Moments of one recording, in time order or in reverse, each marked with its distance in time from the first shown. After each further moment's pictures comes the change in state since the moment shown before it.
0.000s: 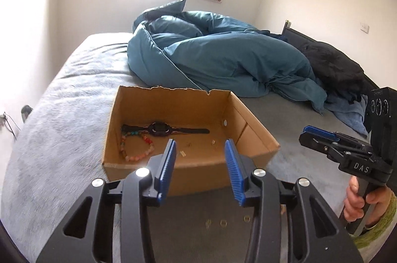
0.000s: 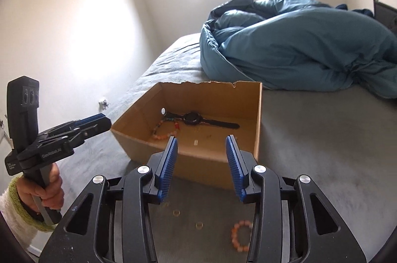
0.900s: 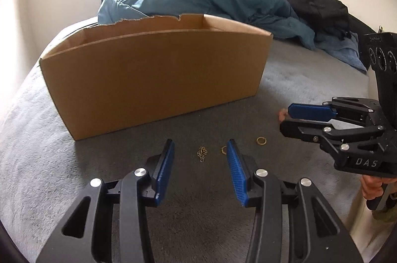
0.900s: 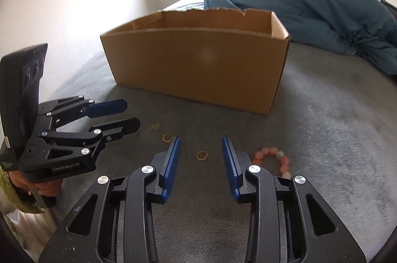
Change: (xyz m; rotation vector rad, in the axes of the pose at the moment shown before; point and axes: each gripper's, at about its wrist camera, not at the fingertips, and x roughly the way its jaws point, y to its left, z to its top) left arm 0.068 -0.016 -0.126 0.210 0.152 -0.052; right arm 0.057 0.017 -0.115 -0.086 0.161 -0.061
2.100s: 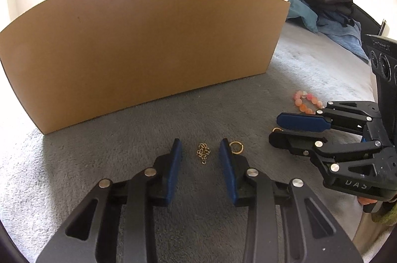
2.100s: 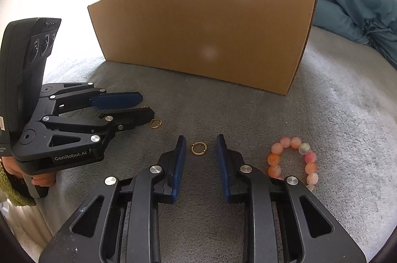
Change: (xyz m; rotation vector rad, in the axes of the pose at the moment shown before) left arm 0.052 0.003 -0.001 -0.006 0.120 -0.034; right arm 0.050 0.008 -0.012 -0.019 0.080 0.011
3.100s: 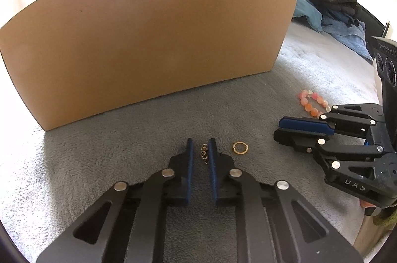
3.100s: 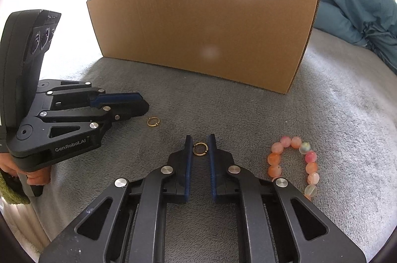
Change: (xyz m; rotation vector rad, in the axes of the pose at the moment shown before) left arm 0.003 0.001 -0.002 -0.008 0.006 0.025; right arm 0.007 0.010 -0.003 -0.008 -0.002 -0.035
